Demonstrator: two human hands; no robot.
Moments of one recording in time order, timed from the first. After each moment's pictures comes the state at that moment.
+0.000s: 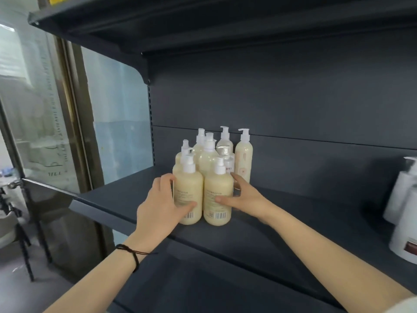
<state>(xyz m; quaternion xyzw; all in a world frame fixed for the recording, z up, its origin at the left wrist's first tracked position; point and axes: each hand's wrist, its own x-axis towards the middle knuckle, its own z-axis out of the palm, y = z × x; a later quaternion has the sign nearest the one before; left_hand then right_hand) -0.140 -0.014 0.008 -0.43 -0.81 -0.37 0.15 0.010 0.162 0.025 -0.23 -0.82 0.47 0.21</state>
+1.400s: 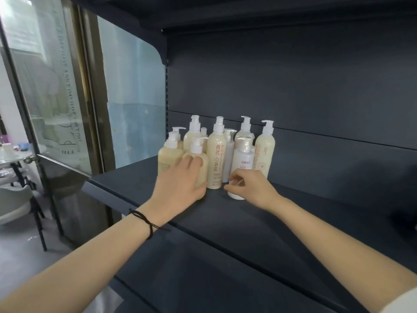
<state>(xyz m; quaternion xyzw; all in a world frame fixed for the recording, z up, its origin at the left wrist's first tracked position) -0.166 0.001 0.033 -0.53 -0.77 -0.21 0.28 -0.034 0.170 0.029 -0.23 -0.92 0.22 0.22</state>
